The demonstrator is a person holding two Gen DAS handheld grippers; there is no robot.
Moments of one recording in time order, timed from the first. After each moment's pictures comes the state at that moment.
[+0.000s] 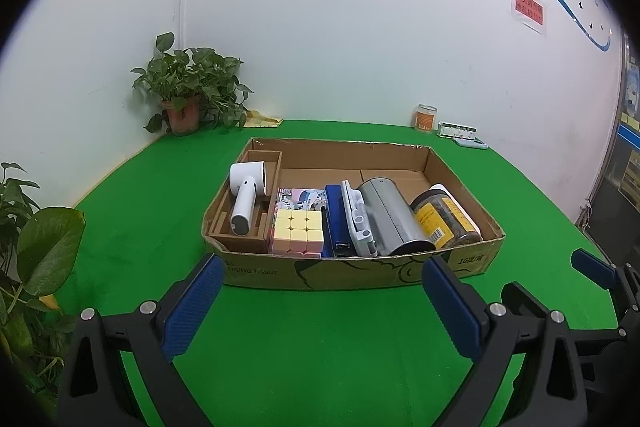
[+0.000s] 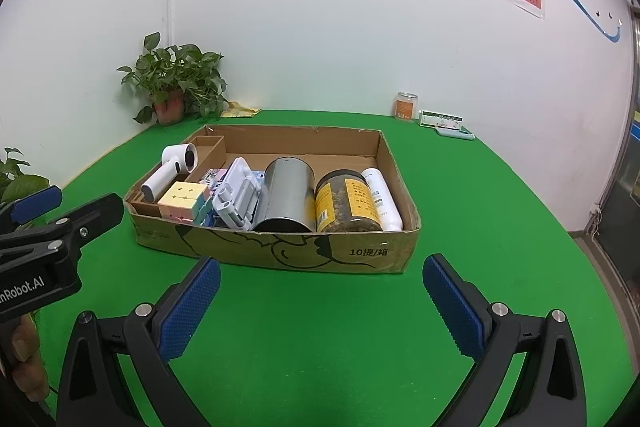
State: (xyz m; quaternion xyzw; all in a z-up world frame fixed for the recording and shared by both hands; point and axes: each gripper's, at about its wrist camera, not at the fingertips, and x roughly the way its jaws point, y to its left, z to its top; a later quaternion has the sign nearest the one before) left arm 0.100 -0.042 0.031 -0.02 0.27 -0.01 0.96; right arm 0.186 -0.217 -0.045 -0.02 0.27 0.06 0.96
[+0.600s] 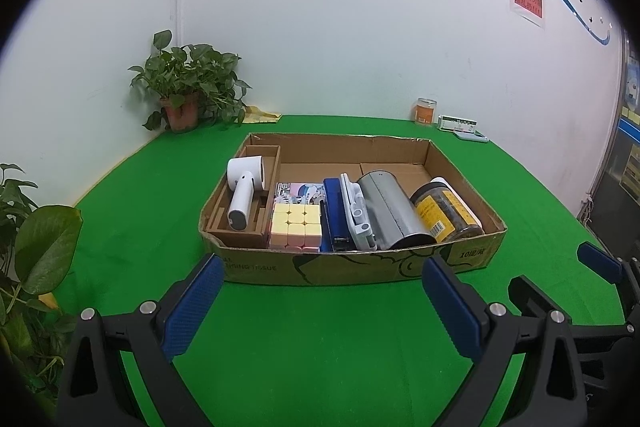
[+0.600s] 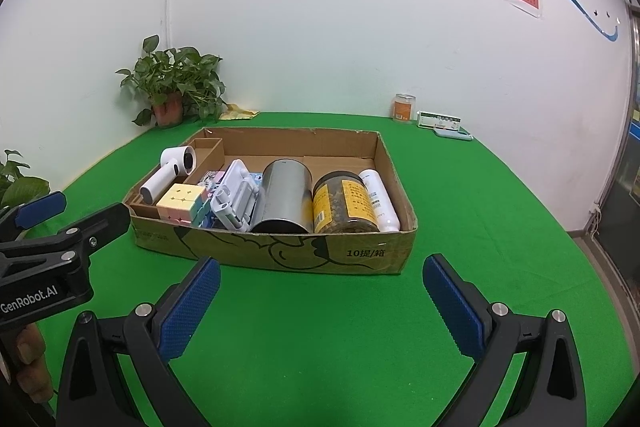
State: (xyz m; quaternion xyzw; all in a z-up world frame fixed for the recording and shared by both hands) left arm 0.102 -0.045 0.026 -0.01 0.28 -0.01 0.96; right arm 0.183 -0.221 -0.046 -0.02 0.27 0.05 0.96
